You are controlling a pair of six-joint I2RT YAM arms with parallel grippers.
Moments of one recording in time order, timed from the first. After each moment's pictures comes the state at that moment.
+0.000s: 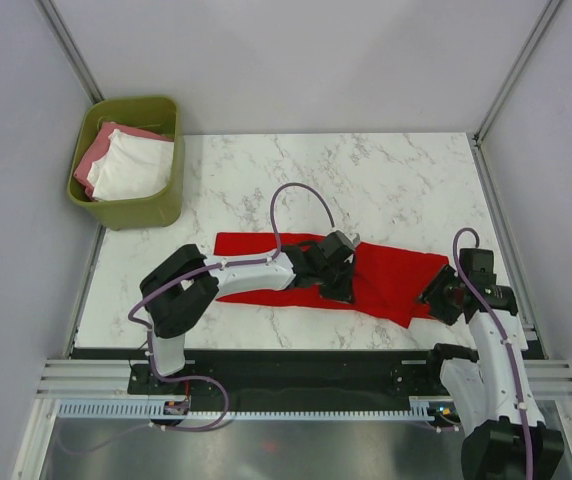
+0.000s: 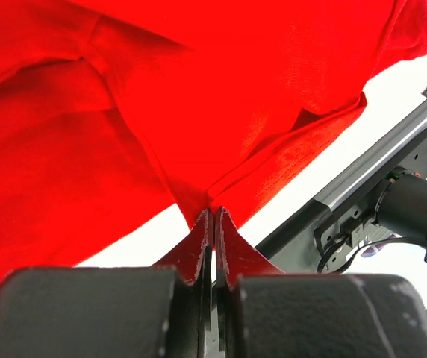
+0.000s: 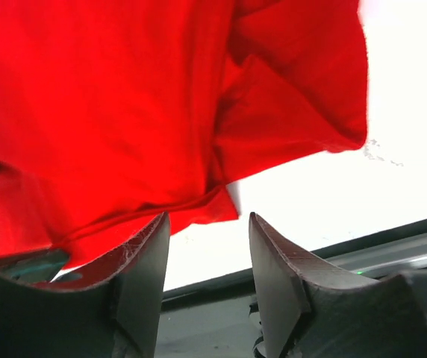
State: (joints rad) left arm -1.06 1.87 1.24 -0.26 0.16 -0.77; right arm -0.16 0.74 0.56 -0.93 -0.13 0.60
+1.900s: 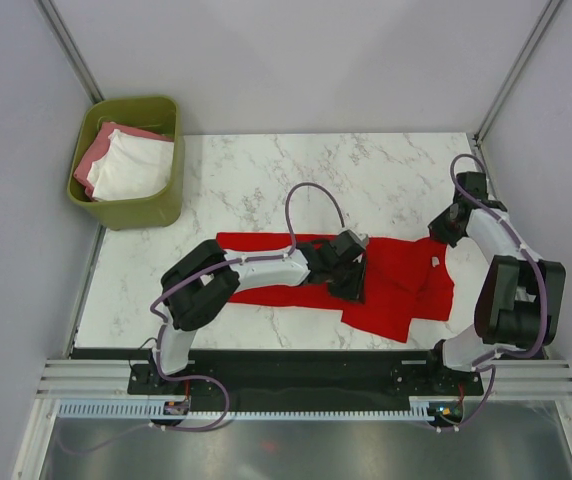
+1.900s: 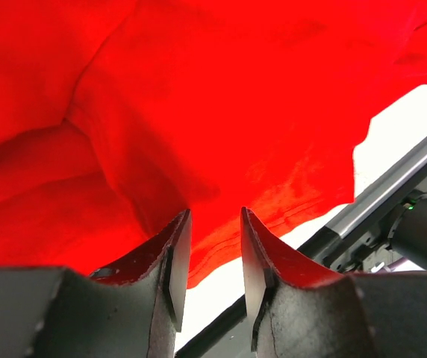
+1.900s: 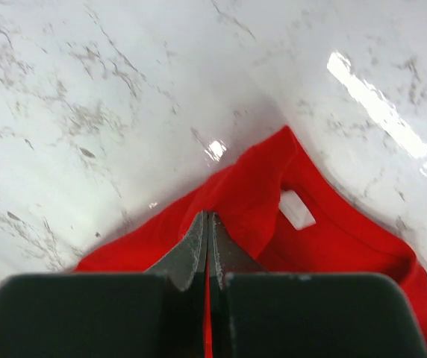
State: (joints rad) left arm -1.06 2.00 1.36 -0.28 0.16 -0.75; right arm -0.17 1.52 1.01 -0.57 0.07 0.74
